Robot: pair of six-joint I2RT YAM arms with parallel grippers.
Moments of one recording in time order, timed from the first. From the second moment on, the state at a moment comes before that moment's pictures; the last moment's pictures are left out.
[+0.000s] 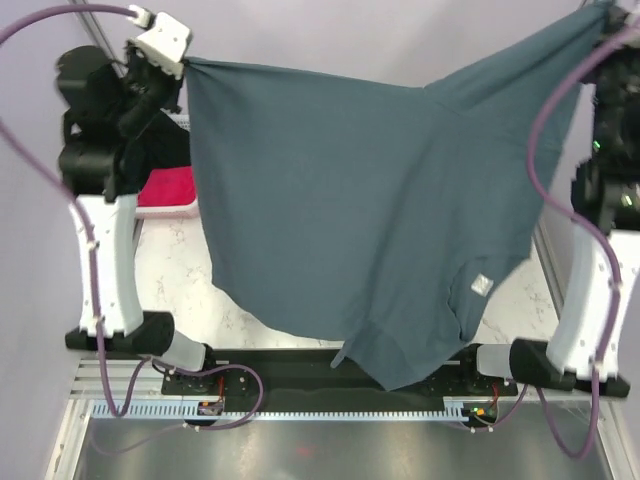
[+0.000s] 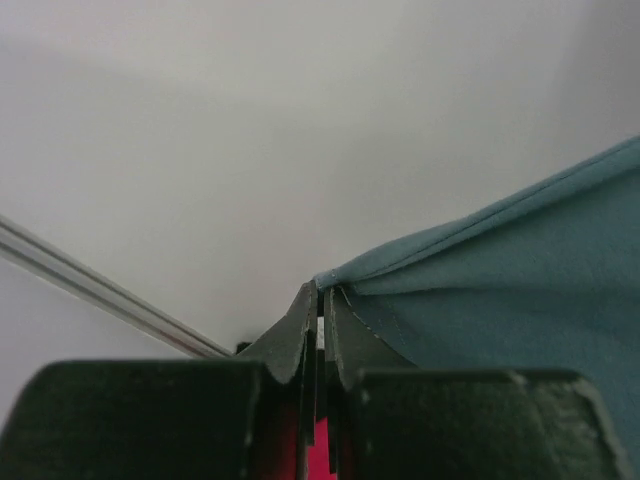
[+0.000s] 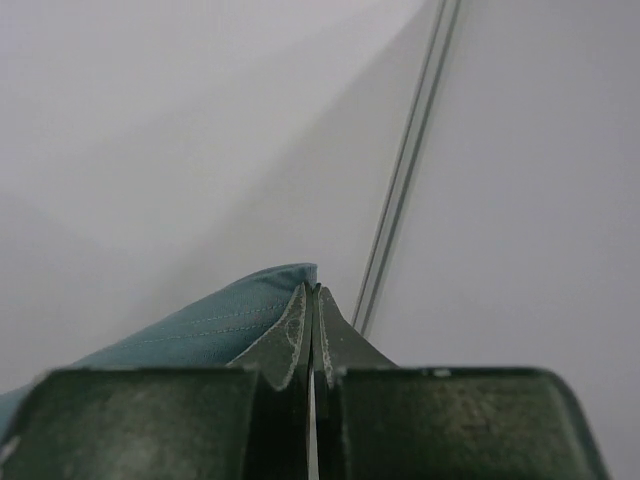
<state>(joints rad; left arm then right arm) -0.07 1.46 2.25 -0.69 0.27 0.51 -0.14 1.28 2.11 -0.30 0.01 -0.23</state>
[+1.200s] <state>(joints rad) -0.07 1.70 1.79 -0.63 0.27 0.54 -0.04 1.65 1.76 -0.26 0.04 -0.24</state>
